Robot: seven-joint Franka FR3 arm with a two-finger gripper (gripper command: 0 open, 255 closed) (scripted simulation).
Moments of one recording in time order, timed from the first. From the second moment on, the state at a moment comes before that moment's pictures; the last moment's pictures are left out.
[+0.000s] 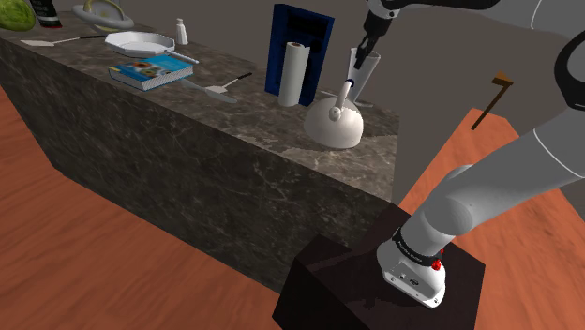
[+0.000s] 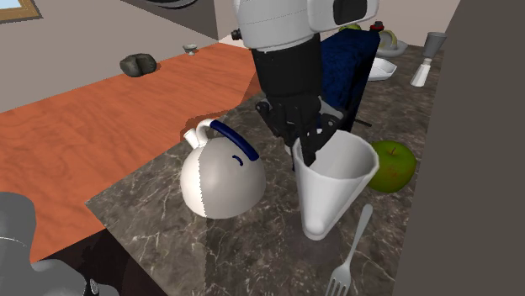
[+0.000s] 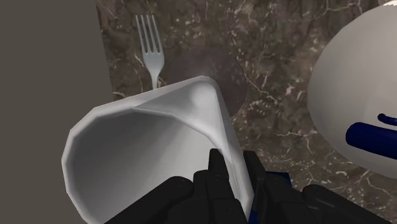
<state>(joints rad) -0.11 -0.32 -0.23 -1.97 -0.19 1.87 -0.49</state>
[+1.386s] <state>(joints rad) -0.08 -0.24 -0.19 -1.65 -0.17 1.62 -0.48</state>
